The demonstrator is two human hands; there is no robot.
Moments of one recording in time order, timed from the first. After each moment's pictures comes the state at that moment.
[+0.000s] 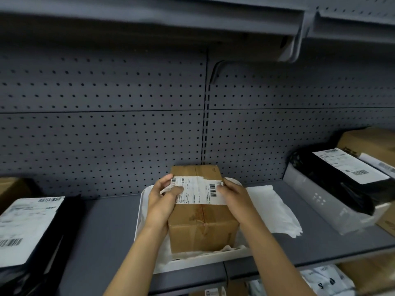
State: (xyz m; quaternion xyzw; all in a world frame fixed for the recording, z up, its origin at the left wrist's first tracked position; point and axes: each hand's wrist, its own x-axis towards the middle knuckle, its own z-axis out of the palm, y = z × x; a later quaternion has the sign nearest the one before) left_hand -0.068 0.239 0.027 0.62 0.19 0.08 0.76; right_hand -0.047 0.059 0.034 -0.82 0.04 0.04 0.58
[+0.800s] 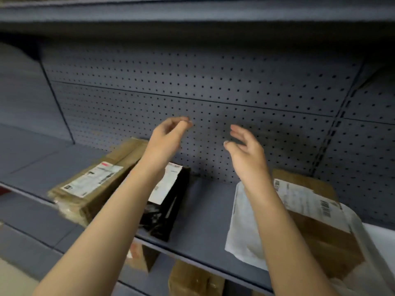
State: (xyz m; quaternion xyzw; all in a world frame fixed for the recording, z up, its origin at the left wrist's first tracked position) left_hand -0.163 0.416 0.152 0.70 0.22 0.30 0.61; right_hand -0.080 0.267 0.121 -0.73 -0.22 0.01 0.65
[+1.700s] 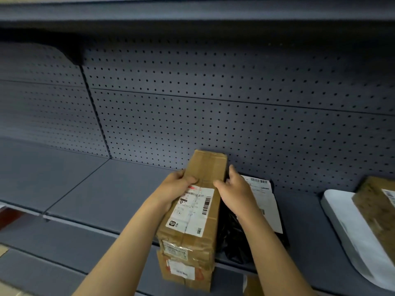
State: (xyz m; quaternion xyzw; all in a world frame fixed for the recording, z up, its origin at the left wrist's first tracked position) left_hand -0.222 0.697 0.055 0.70 0.28 0.00 0.66; right_hand -0.168 0.539 0.053 -0.86 -0.11 0.14 0.48
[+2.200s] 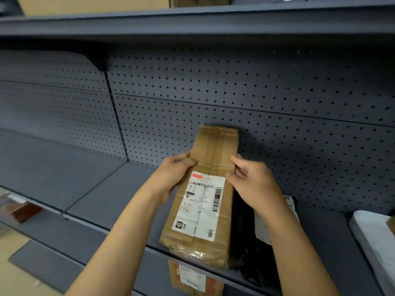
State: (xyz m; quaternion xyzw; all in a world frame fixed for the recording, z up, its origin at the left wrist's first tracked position) left_hand -0.231 0.734 0.101 0.67 0.23 0.10 0.70; right_hand -0.170 0.545 0.113 -0.85 -0.24 0.07 0.45
